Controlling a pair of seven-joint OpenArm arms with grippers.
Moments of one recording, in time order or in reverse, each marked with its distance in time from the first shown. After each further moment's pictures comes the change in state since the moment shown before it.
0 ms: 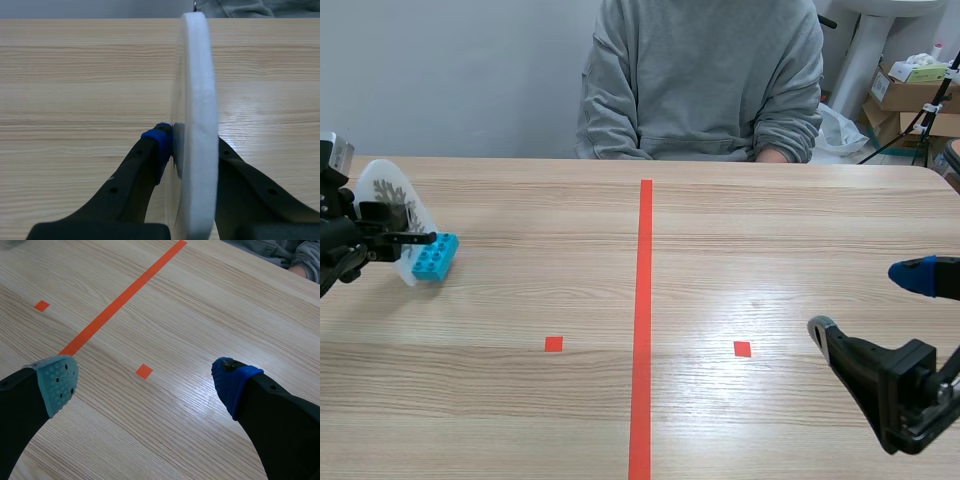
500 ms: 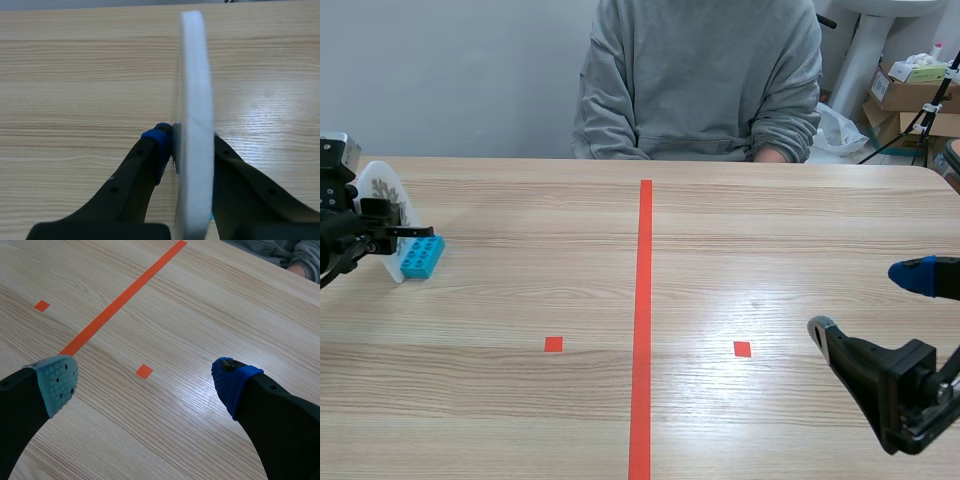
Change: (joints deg) left arm -10.9 0.0 0.1 -16.9 7.5 1.8 -3.9; right arm 0.0 0.0 0.0 0.0 0.0 0.0 0.0
